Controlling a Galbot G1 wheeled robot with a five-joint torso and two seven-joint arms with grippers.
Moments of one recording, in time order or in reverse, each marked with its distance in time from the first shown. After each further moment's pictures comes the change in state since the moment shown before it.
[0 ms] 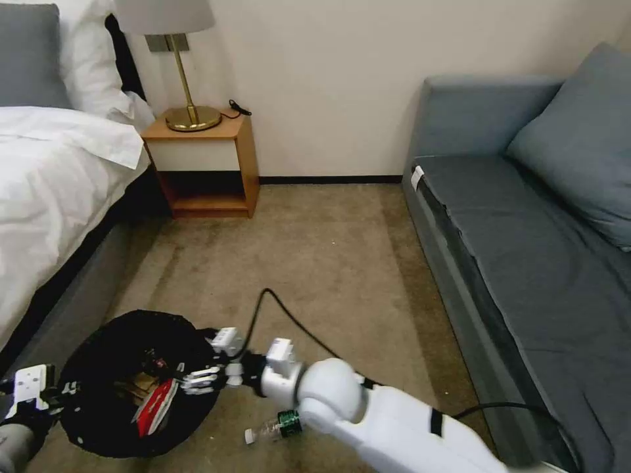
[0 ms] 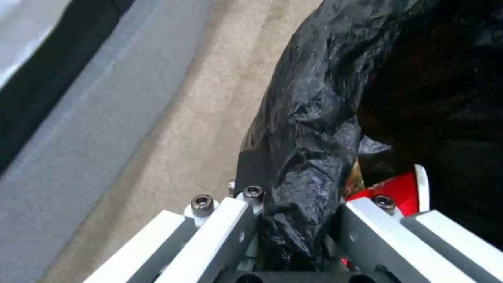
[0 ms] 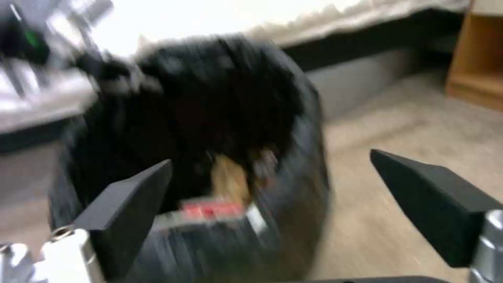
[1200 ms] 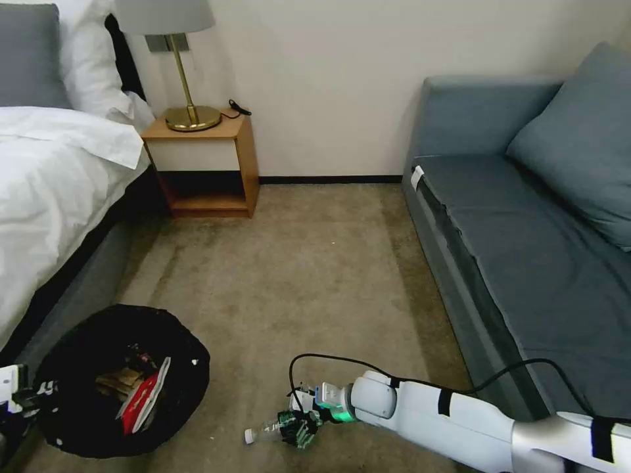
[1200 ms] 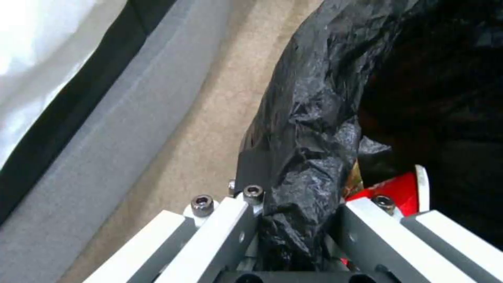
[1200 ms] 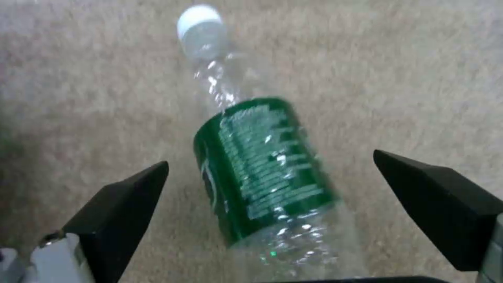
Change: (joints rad) left arm 0.020 -0.015 -0.069 -0.038 -0.038 0.000 0.000; right arm 0.228 -0.018 -0.407 -0.579 -0.218 0.075 -0.214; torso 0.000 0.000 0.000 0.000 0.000
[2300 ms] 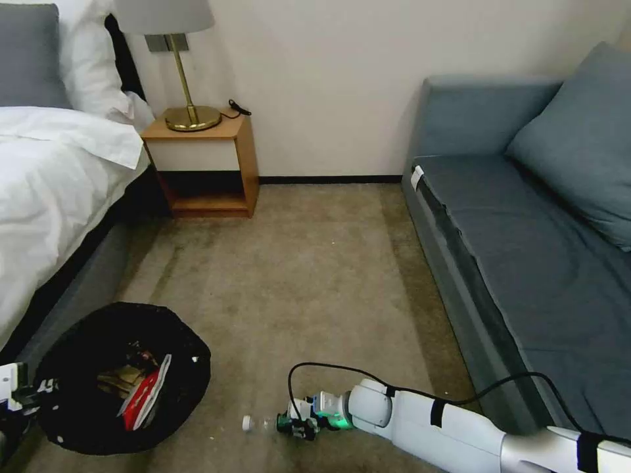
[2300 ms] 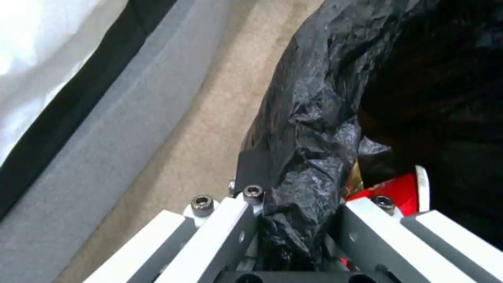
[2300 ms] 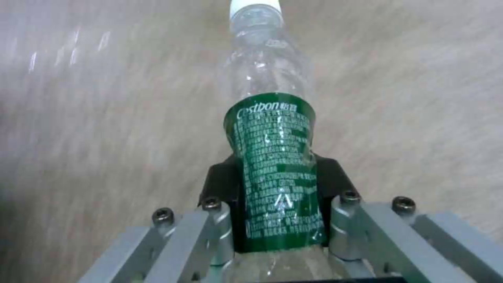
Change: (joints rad) left arm 0.005 -0.002 -0.010 -0.009 -0.026 0.000 -0.007; right arm -0.109 0.016 0.171 0.016 -0.038 0.059 0.000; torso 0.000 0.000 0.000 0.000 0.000
